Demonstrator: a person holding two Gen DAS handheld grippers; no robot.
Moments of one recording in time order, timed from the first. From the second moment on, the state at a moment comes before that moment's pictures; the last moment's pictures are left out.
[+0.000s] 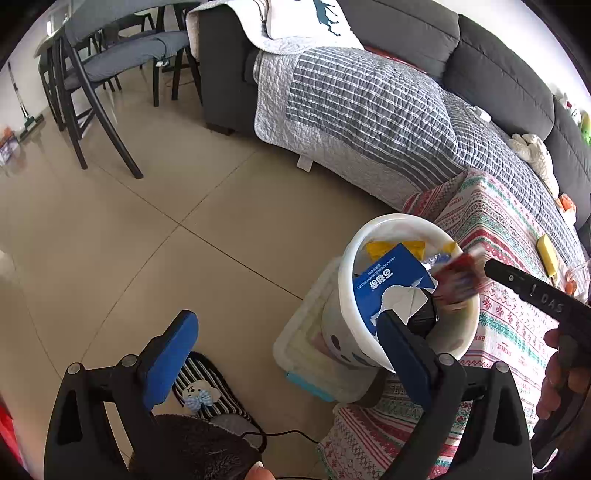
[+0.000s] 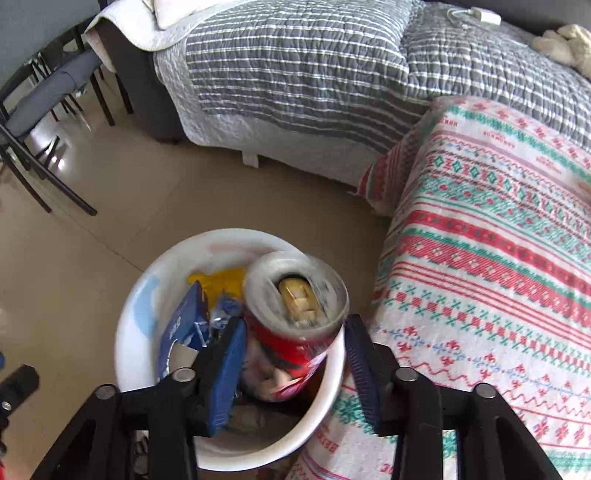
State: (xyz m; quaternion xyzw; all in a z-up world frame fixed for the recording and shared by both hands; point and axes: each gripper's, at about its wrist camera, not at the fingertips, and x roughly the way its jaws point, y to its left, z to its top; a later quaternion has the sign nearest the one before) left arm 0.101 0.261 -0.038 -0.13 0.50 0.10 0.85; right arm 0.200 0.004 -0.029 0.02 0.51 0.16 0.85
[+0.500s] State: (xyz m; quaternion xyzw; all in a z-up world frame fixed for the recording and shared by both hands) left arm 0.098 0.215 -0.024 -0.10 0.49 0.06 0.86; right arm 0.171 -0.070 0.012 0.02 0.48 0.13 0.87
